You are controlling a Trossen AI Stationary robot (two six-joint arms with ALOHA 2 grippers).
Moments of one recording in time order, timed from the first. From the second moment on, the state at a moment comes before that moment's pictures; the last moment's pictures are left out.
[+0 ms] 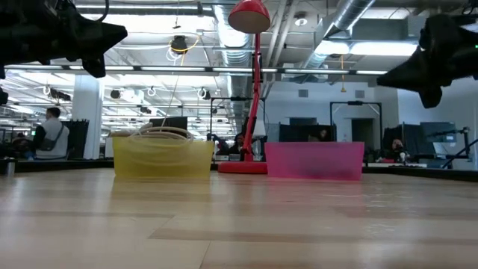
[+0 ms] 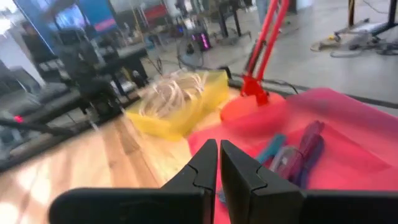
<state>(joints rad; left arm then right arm) 0.08 0.04 0.00 0.30 -0.03 -0.06 0.19 0.00 0.15 -0.30 0.69 0.41</state>
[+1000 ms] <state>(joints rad) 0.08 0.04 0.01 0.29 -0.03 -0.08 0.19 0.00 0.13 -0.07 0.26 0.22</state>
